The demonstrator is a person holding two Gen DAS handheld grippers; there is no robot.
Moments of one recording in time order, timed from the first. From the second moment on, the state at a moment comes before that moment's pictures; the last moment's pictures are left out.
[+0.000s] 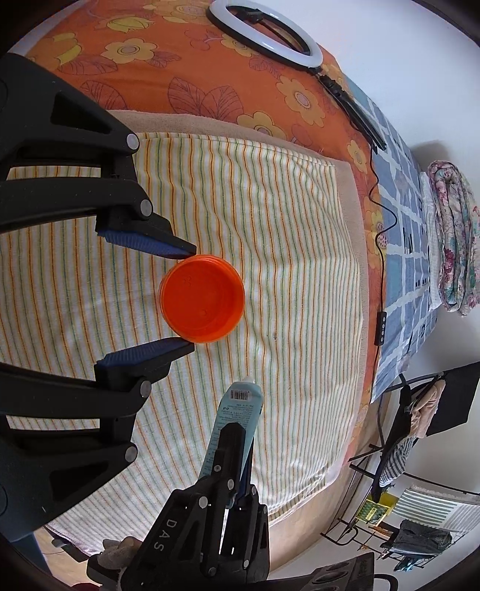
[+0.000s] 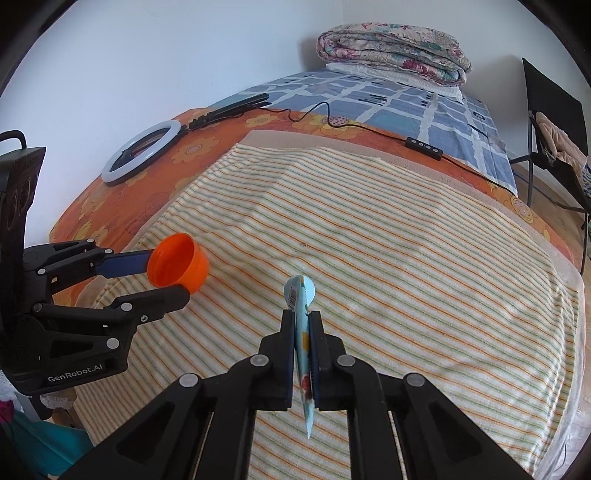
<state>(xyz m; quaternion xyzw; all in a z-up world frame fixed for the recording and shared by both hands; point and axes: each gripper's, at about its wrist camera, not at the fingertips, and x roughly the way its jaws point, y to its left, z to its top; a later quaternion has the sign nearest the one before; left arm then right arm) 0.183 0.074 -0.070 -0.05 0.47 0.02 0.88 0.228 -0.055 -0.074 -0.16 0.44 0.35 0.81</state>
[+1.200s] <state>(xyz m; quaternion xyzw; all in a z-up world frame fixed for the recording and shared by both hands) -0.042 -0.019 -0.020 -0.03 0.45 -0.04 0.89 -0.015 -0.159 -0.009 -0.13 0.42 0.39 0.81</state>
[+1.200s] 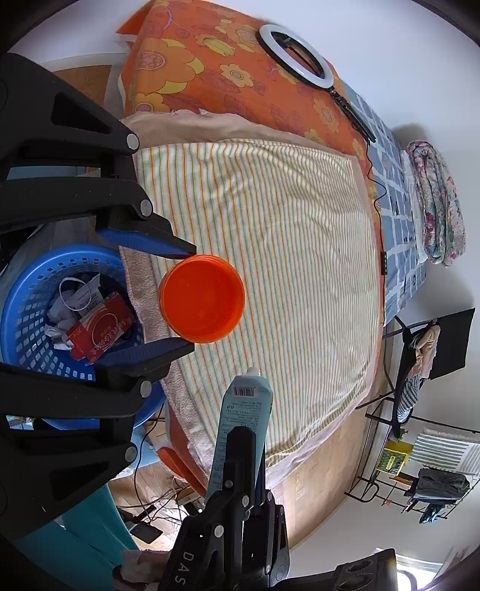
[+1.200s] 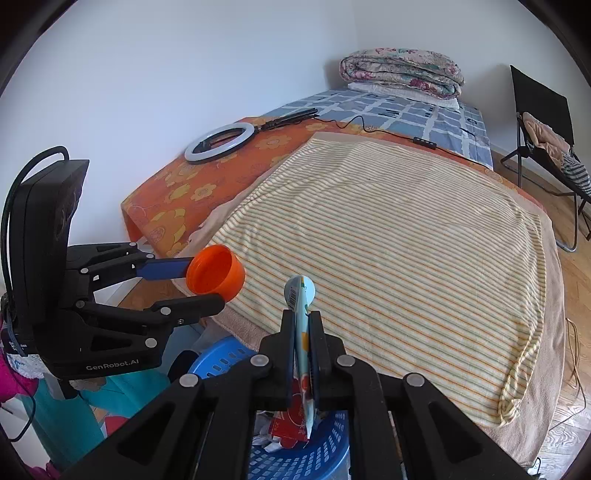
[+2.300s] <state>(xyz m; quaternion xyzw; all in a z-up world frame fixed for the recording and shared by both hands) -0.087 -0.047 -0.110 -0.03 0.54 -0.07 0.84 -0.074 -0.193 -0.099 -0.09 0.52 0.37 0.76</state>
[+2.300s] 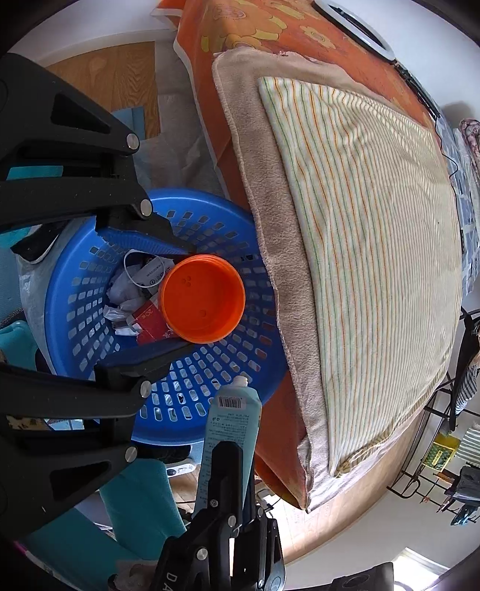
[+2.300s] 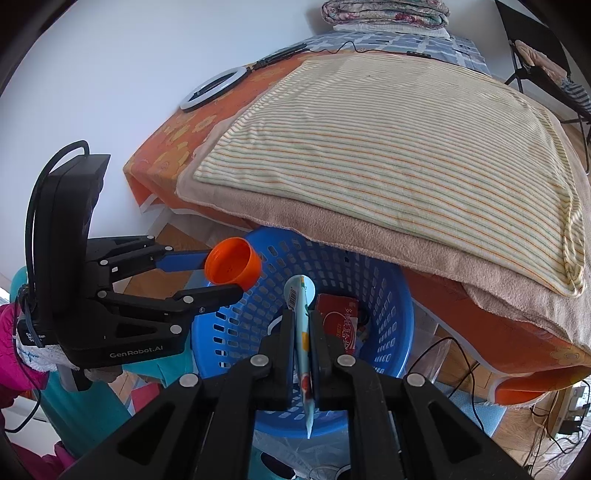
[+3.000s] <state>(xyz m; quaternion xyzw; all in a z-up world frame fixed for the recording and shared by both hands) -0.085 -0.046 -0.115 -0.02 0.55 -0.05 0.84 -0.071 -0.194 -0.099 -0.09 0.52 0.36 0.77</state>
